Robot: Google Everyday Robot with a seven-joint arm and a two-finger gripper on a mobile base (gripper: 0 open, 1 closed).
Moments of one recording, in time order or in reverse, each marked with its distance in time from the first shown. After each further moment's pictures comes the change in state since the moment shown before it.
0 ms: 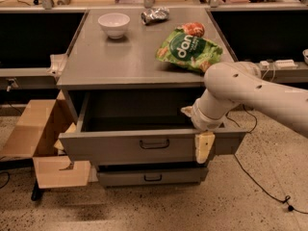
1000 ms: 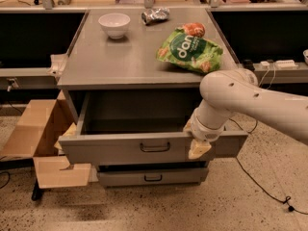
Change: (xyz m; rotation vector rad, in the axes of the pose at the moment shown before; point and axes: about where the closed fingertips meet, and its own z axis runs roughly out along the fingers) arm -0.007 0.036 0.009 -0.067 0.038 0.086
